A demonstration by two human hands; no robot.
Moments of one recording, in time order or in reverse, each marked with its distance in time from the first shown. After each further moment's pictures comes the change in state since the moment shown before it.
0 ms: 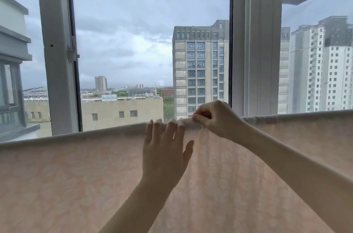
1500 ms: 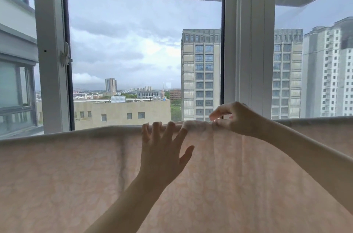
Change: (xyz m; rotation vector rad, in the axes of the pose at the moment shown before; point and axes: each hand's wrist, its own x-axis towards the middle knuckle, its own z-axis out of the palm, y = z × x) left_hand 0.024 0.058 0.020 0.108 -0.020 0.036; right_hand -0.024 0.086 -0.082 -0.007 -0.164 0.074
